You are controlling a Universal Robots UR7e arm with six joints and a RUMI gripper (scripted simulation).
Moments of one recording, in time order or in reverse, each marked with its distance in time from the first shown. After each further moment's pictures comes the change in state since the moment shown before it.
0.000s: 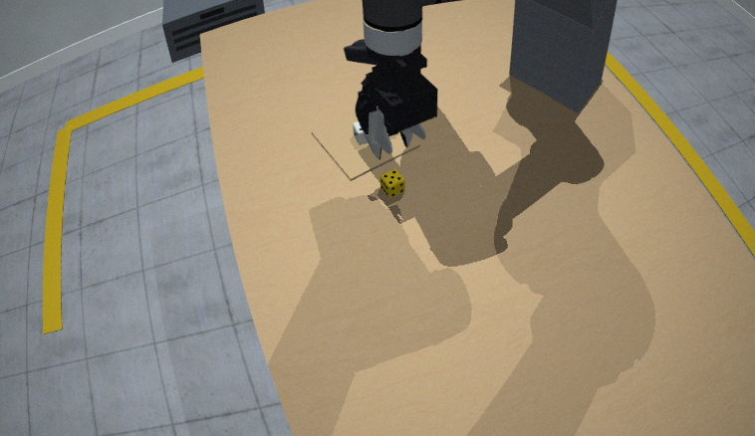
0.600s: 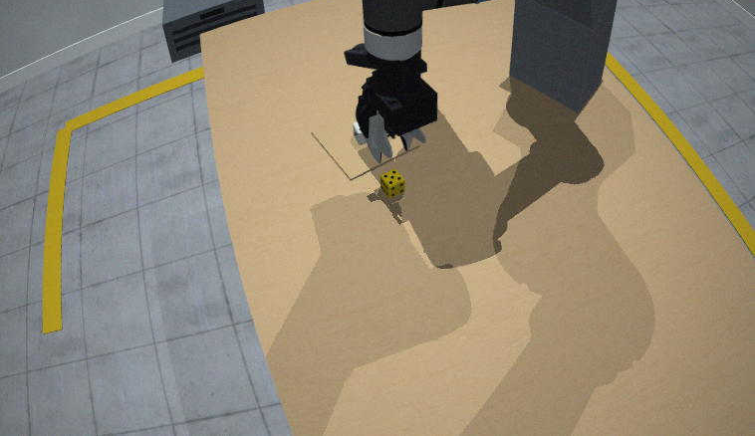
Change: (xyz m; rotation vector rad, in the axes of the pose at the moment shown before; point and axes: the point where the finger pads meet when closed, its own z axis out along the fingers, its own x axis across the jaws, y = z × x) arm 0.000 0.000 0.008 0.000 0.000 0.000
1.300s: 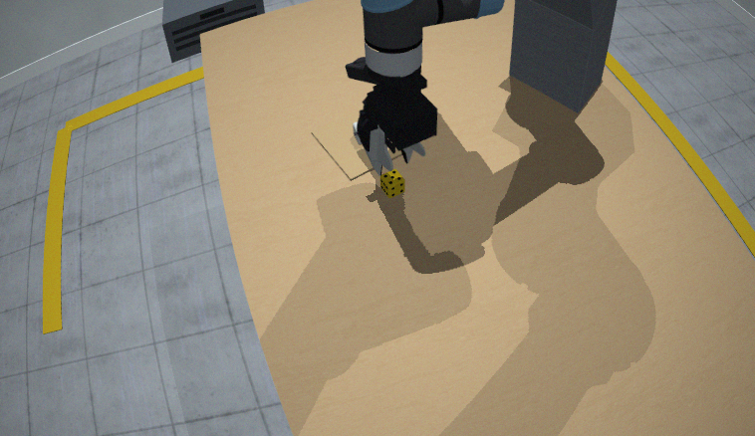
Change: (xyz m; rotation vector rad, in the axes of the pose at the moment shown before) arm 0.000 0.000 0.028 0.000 0.000 0.000
